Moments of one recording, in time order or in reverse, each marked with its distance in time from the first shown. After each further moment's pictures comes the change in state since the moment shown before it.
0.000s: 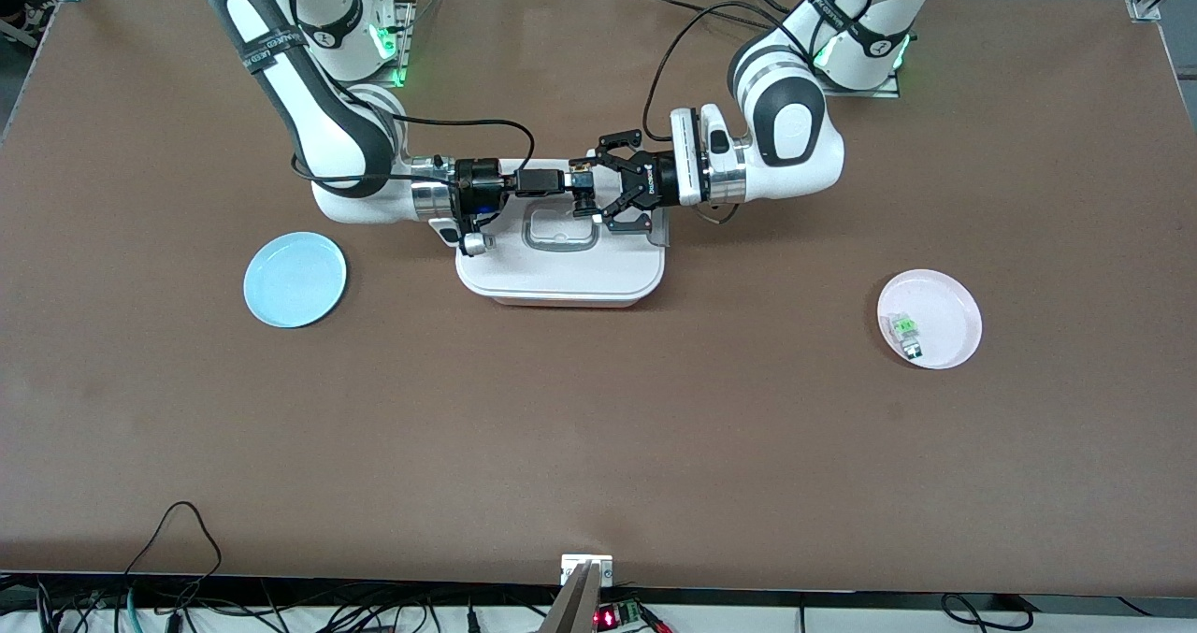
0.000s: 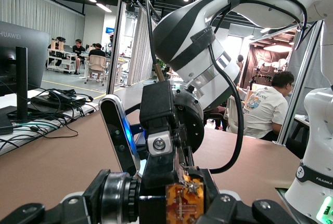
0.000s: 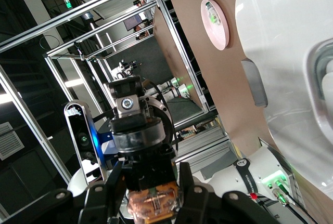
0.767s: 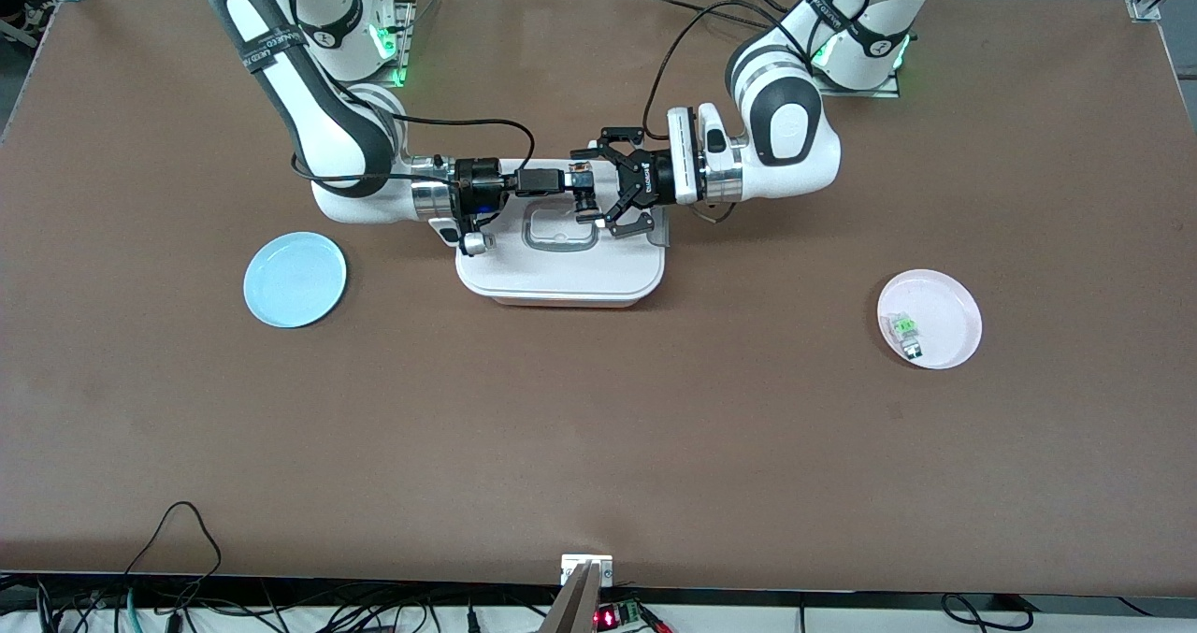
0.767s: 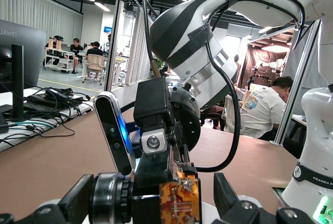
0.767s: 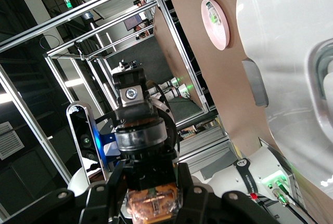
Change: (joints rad) left arm -0.007 0.008 0.000 0.001 0.000 0.000 0.000; right arm 0.000 -0.002 0.000 0.000 0.000 0.000 0.000
